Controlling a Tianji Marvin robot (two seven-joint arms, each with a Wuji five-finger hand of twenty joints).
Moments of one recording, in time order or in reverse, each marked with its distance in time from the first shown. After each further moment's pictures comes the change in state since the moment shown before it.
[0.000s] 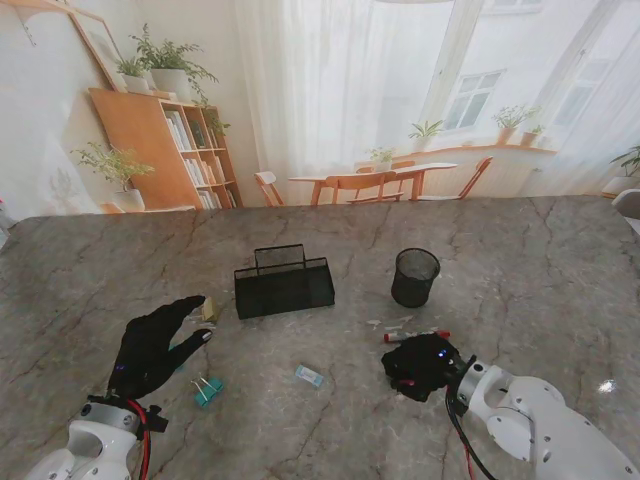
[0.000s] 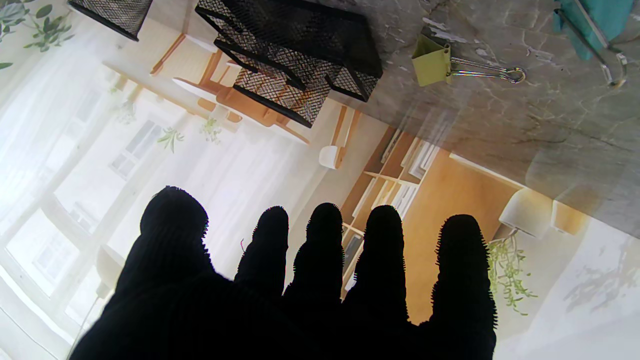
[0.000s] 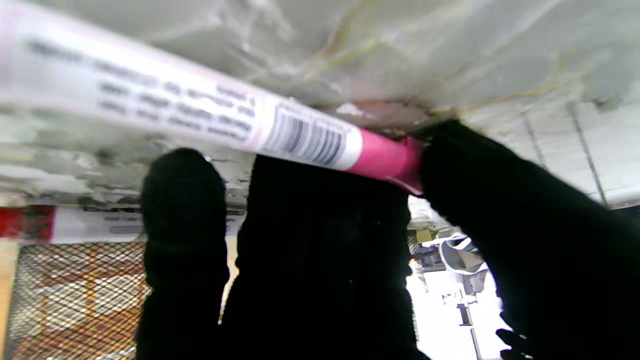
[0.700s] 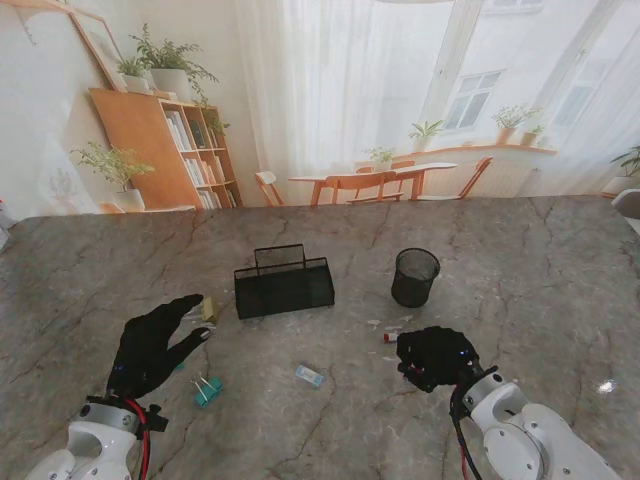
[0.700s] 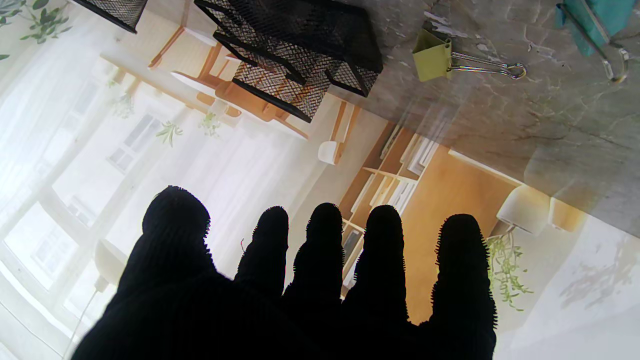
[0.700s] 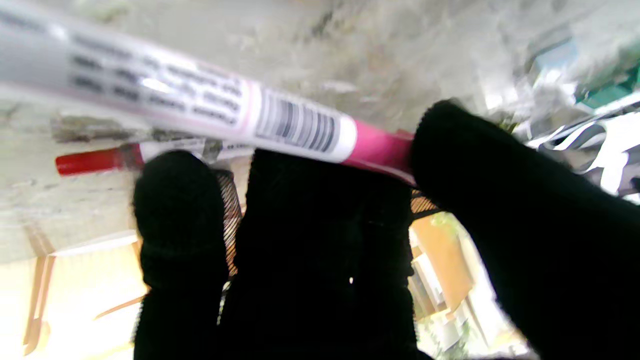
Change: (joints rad) left arm 0.002 -0.003 0.000 0.000 -0.007 0.001 0.014; right arm -0.190 -0.067 0.144 -0.188 0.182 0.222 -0.026; left_hand 0.010 0.000 0.000 0.000 0.000 0.000 0.000 0.000 0.000 0.000 0.000 0.000 0.000 0.000 0.000 0.004 0.000 0.000 0.011 0.000; right_hand 0.049 -0.102 0.011 -0.017 0.000 -0.026 0.036 0.006 0.029 0.001 -0.016 -0.067 0.042 0.003 -0.046 -0.035 0.049 0.000 0.004 0.000
